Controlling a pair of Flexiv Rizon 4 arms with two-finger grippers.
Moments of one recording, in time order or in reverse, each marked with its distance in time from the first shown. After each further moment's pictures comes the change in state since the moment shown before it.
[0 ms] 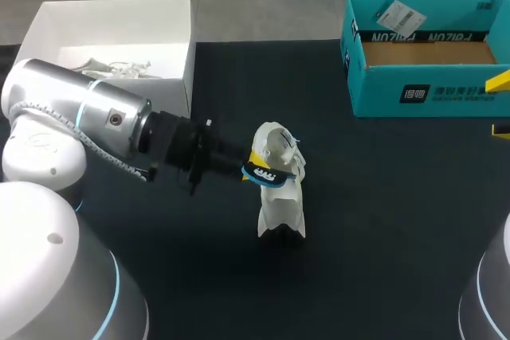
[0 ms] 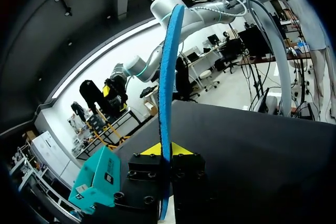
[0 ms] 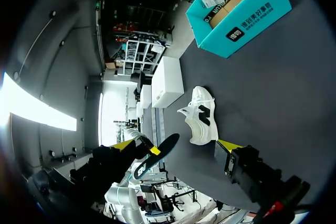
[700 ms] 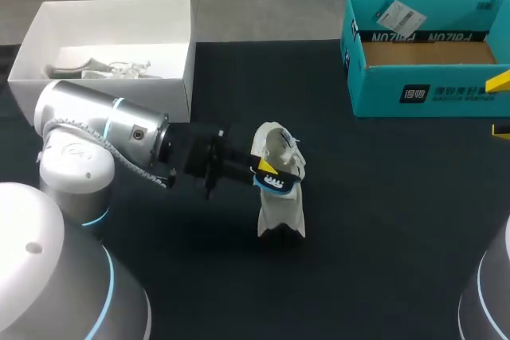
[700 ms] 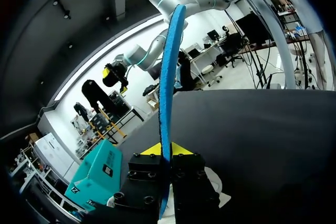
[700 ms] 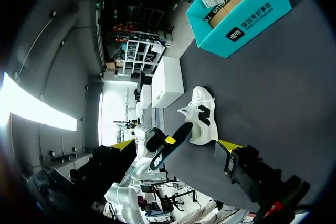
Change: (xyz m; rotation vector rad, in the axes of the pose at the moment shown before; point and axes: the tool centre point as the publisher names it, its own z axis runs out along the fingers) left arm 0.004 0.078 0.022 -0.017 -0.018 0.014; right arm 0.000 0.000 0.000 0.000 0.000 0.000
